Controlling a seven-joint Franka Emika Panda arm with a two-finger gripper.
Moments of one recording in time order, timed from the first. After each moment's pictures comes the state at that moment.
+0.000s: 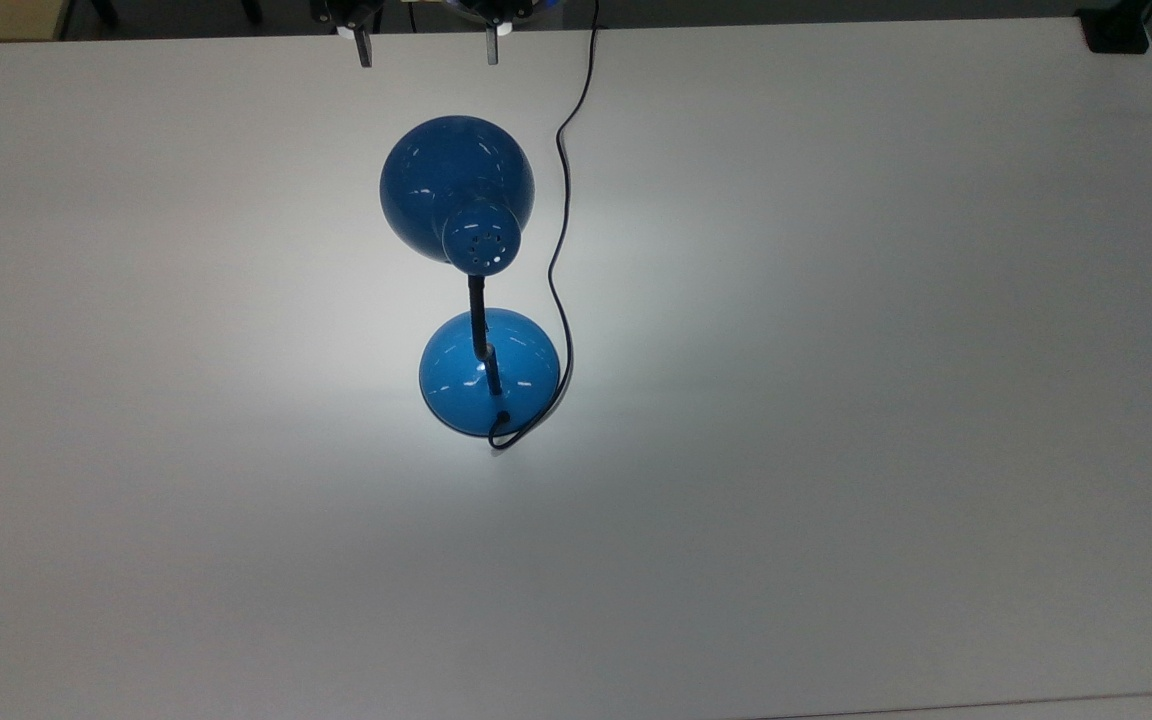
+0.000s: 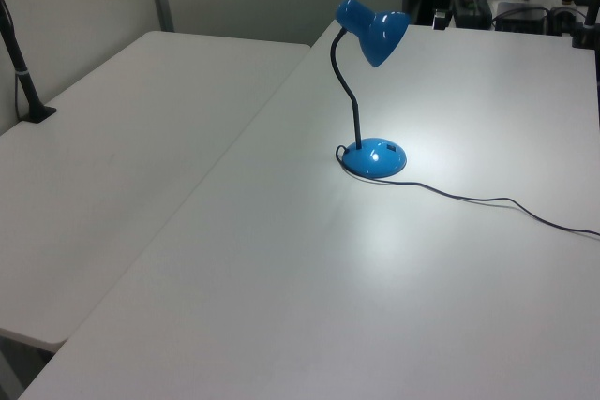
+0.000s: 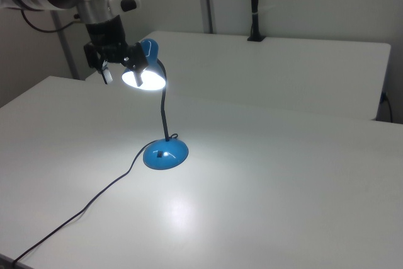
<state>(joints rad) 0.03 -0.01 -0.01 -1.64 -0.04 1.69 -0.08</state>
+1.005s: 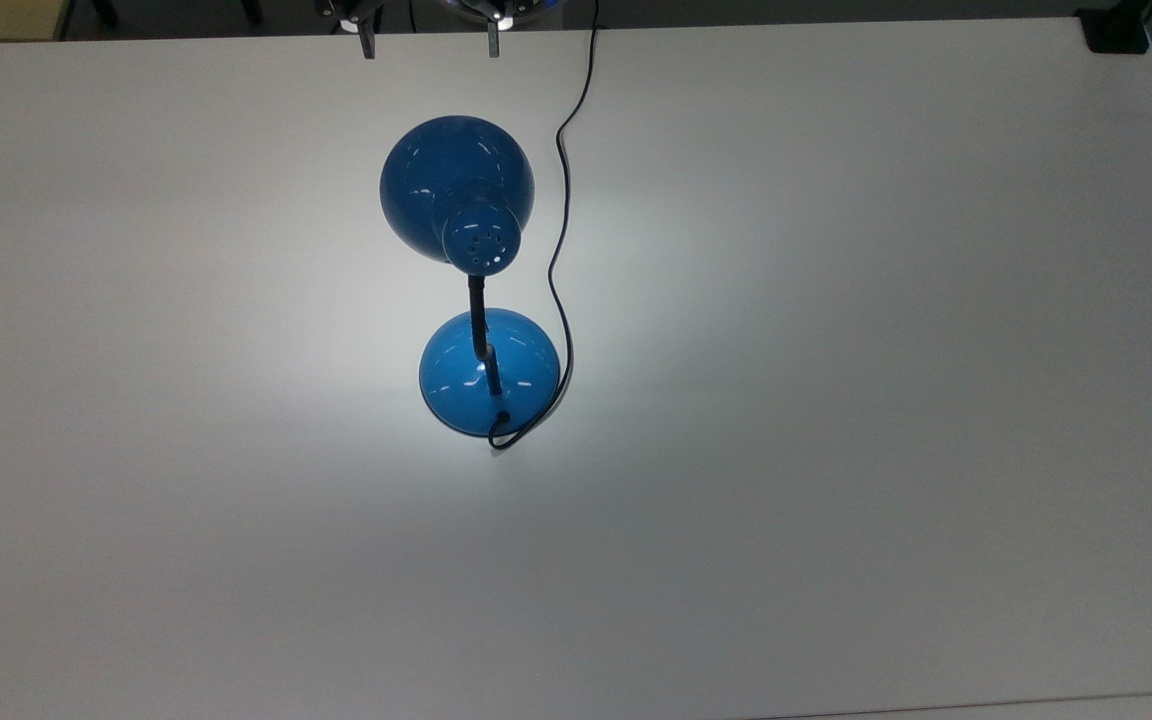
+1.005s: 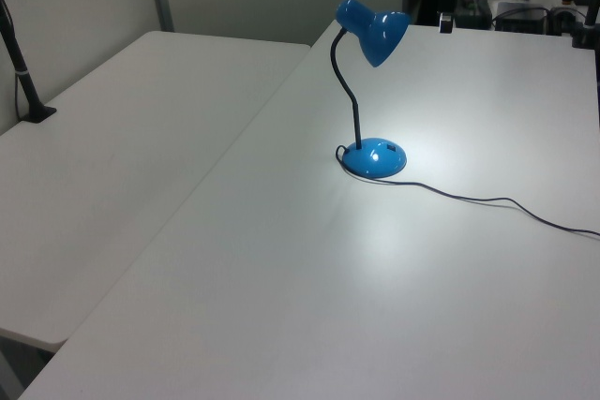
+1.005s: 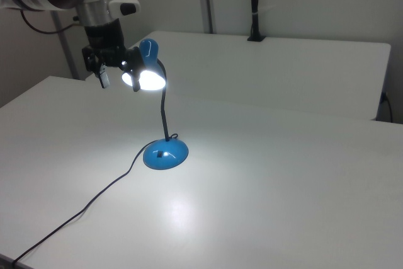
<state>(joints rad) 0.03 -0.01 -0.01 -1.64 -0.04 1.64 -0.07</state>
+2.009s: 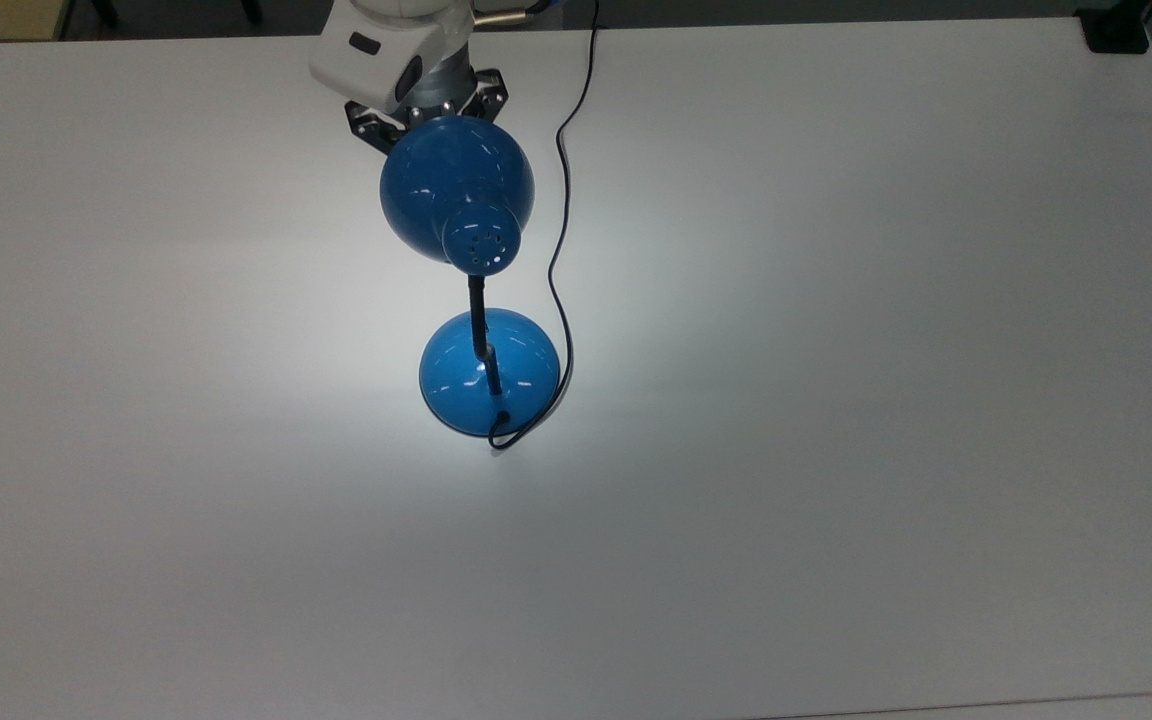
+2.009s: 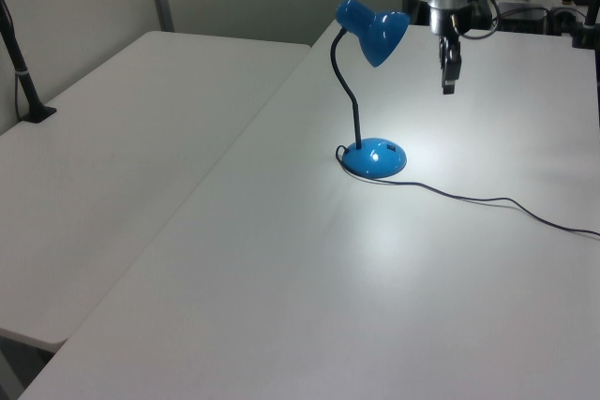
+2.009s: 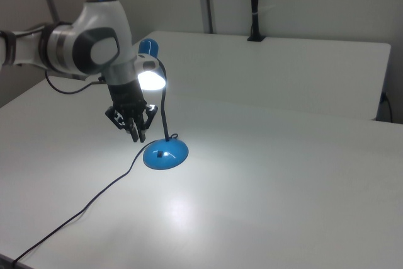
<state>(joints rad) 0.01 0.02 -0.01 -1.96 -0.05 1.96 -0.32</state>
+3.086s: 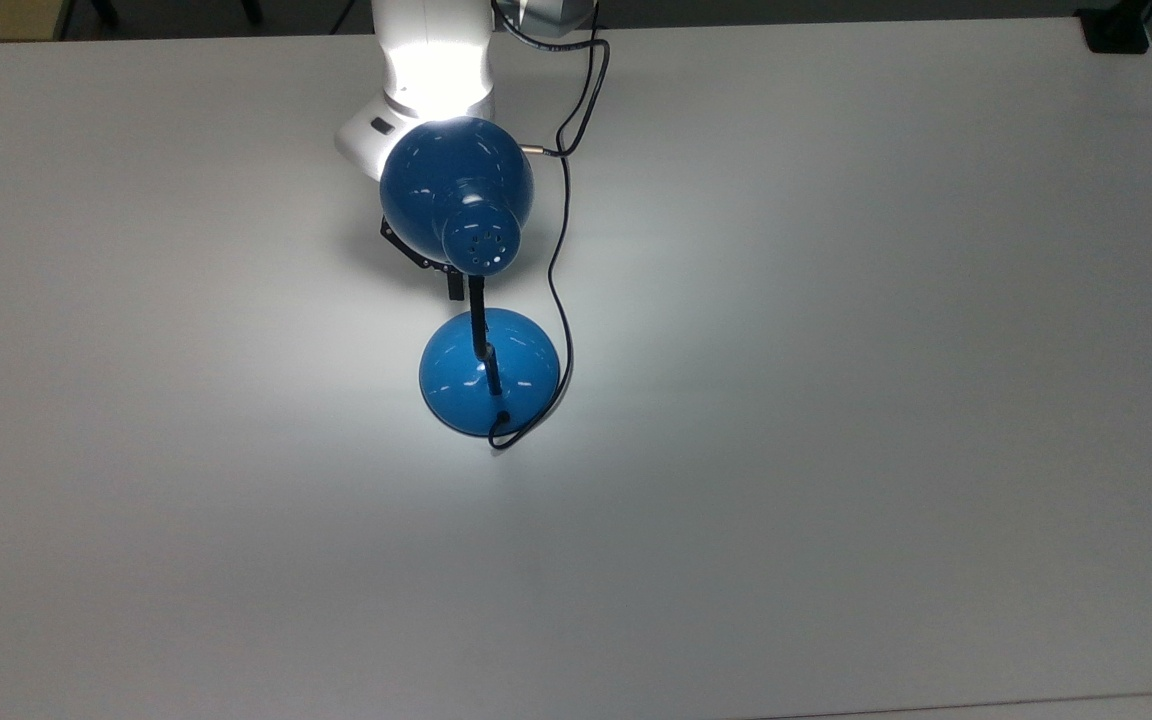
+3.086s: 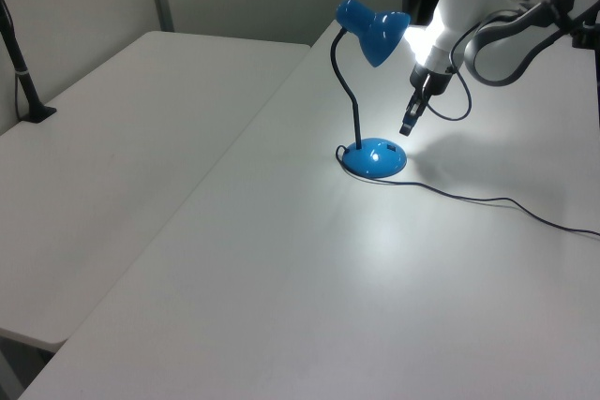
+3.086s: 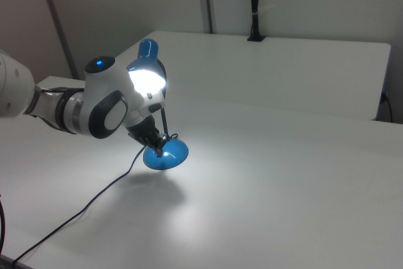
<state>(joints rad) 0.01 0.13 0.00 -2.21 -0.04 2.68 0.01</state>
